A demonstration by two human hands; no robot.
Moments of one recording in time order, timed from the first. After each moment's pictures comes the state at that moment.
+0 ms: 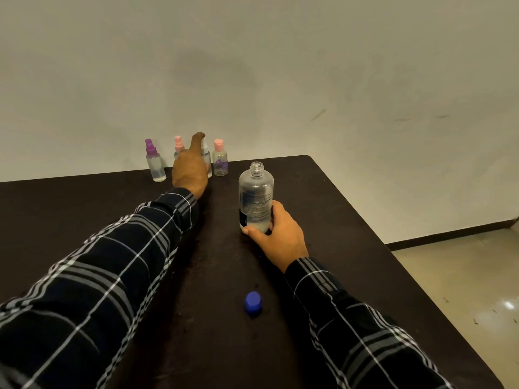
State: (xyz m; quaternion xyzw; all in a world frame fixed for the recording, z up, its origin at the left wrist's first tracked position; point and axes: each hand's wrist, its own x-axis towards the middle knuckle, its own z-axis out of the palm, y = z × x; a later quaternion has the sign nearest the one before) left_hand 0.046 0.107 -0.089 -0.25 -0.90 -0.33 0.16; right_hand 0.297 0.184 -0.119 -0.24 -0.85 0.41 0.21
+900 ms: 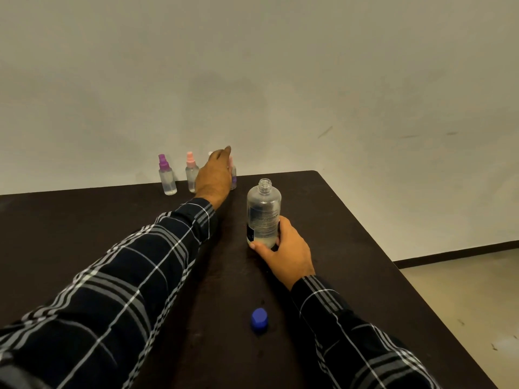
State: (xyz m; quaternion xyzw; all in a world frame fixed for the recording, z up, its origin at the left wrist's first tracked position) left_hand 0.054 0.128 -0.076 -0.34 -0.87 -0.32 0.16; right_hand 0.299 0.182 -0.117 -0.24 -0.85 0.41 0.21
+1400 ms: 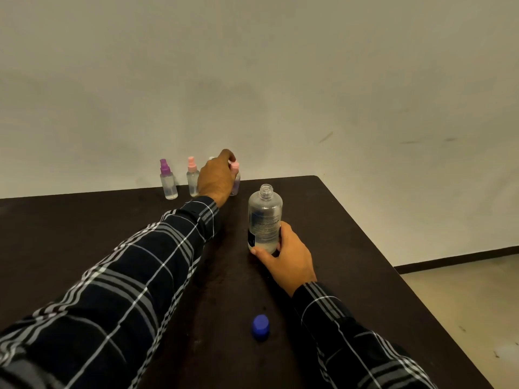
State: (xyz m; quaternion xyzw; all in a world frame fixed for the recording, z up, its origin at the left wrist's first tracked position) left_hand 0.052 0.137 -0.064 -0.29 -0.88 -0.34 0.17; right_hand 0.298 0.183 -0.120 -0.24 -0.86 0.40 0.21
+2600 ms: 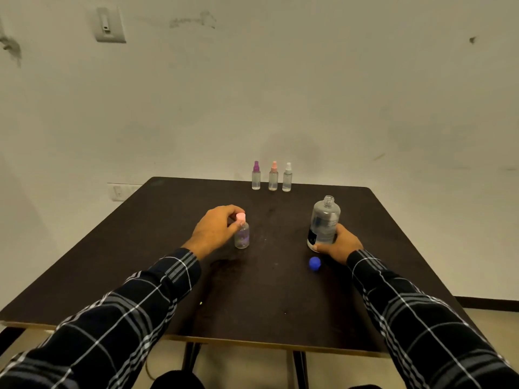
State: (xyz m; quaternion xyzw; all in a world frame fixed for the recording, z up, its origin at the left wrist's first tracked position) left_hand 0.236 -0.161 -0.055 -0.29 -0.90 -0.31 0.05; right_hand 0.374 0.132 -0.067 -0.28 -0.88 0.39 0.05
